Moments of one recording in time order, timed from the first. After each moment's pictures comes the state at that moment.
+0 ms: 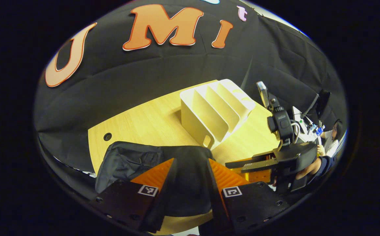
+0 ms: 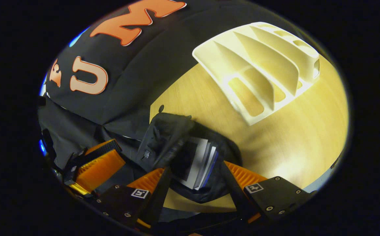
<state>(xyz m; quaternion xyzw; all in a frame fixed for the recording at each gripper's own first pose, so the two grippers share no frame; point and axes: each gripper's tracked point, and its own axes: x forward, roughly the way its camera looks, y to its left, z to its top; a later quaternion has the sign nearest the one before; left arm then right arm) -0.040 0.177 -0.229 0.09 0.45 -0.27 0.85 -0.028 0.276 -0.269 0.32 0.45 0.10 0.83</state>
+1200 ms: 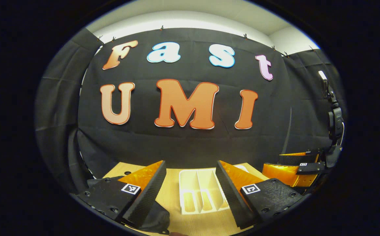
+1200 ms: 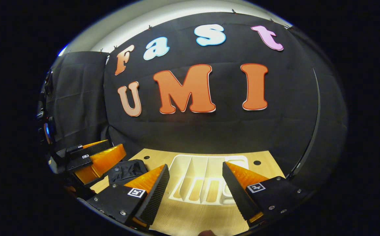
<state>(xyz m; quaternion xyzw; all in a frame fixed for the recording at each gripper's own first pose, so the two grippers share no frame) -0.051 0.004 -0.060 0.00 0.10 -0.02 1.00 -0.010 0.010 -0.054 0.03 0.08 0.15 0.98</state>
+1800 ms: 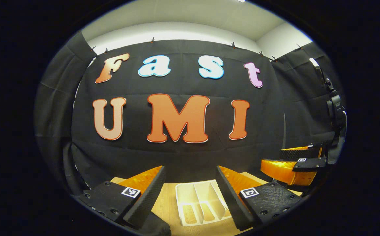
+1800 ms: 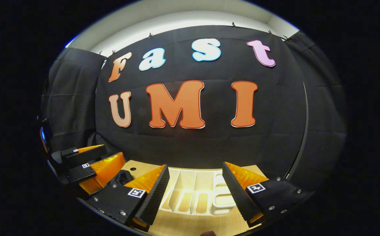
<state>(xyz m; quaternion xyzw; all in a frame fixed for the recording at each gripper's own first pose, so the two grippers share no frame) -0.033 -0.008 -0.063 0.03 0.04 -0.05 1.00 0.004 -0.009 -0.046 0.02 0.02 0.07 1.00</state>
